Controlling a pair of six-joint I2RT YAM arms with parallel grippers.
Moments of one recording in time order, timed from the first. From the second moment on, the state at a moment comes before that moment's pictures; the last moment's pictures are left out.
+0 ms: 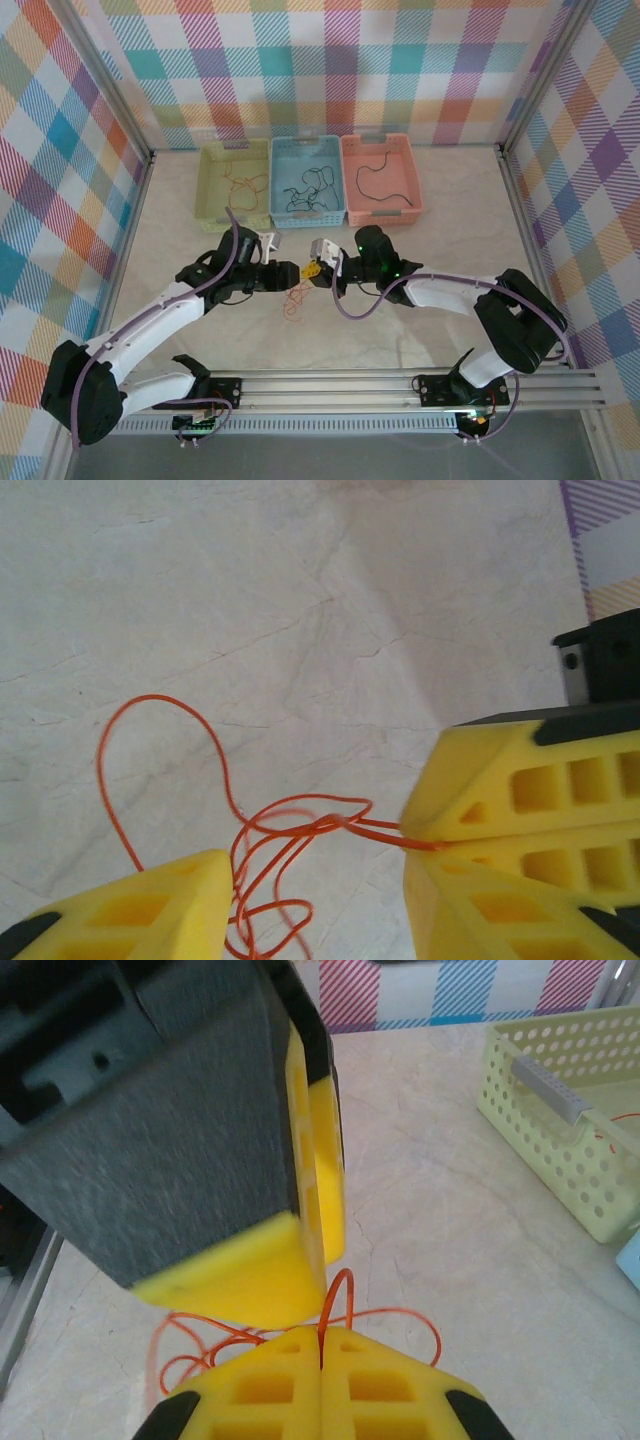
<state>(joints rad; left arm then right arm) -0.56 1.11 0.74 -0.41 0.35 -0.56 0.78 1.51 0.73 0.37 -0.63 -0.27</state>
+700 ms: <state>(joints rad) -0.59 1.15 0.72 -0.34 0.31 -0.56 0.75 1.47 0.71 0.40 -0.66 -0.18</state>
